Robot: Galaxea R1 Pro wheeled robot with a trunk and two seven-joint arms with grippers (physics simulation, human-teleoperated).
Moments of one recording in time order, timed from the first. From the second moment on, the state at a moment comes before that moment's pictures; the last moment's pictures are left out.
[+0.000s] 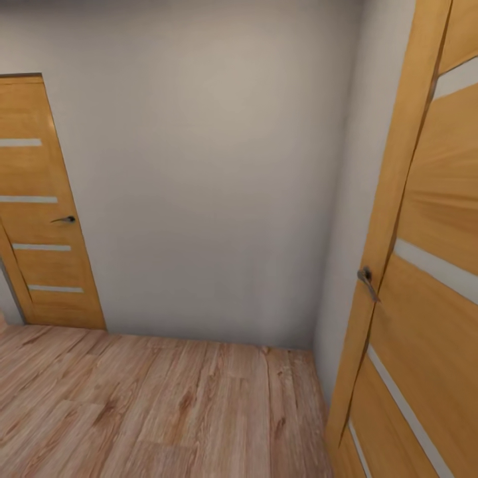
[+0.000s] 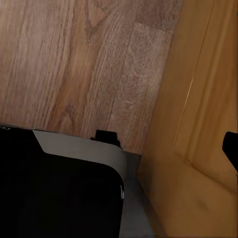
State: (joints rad) left arm -0.24 0.03 0.11 0.00 0.26 -0.04 0.11; right arm -0.14 0.00 0.30 0.03 -0.12 -0.22 -0.08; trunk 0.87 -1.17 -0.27
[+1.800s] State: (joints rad) left arm -0.24 0.03 0.11 0.00 0.26 -0.04 0.11; right arm -0.14 0.01 0.30 0.03 -0.12 -0.22 -0.08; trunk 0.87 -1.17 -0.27
